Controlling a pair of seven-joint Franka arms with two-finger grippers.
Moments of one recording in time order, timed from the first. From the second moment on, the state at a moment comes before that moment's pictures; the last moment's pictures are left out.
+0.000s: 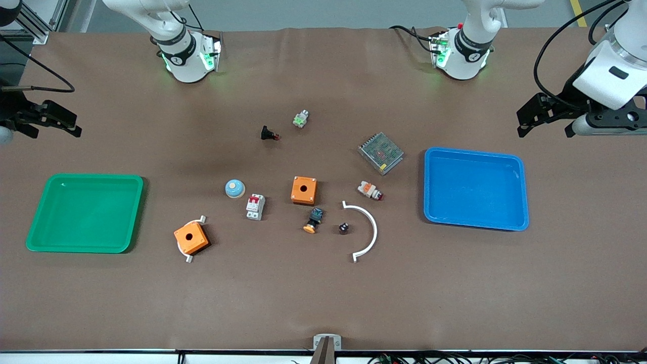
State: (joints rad) left arm -0.15 -0.02 -0.03 -1.56 0.00 1.62 -0.18; right arm 0.03 -0.07 -0.10 -1.68 0.01 1.60 -0.07
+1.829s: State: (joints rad) left arm -0.57 0.85 -0.07 -1.41 0.00 2.50 -0.57; right arm 0.45 0.37 -0.08 -1.72 0.06 2.02 0.46
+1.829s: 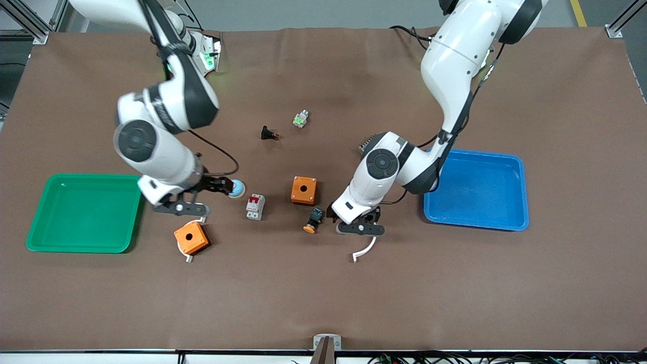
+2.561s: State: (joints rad) left arm -0.62 0.92 -0.03 -1.35 0.01 2.55 -0.59; right arm 0.53 0.58 -0.08 -1.72 0.16 2.22 0.52
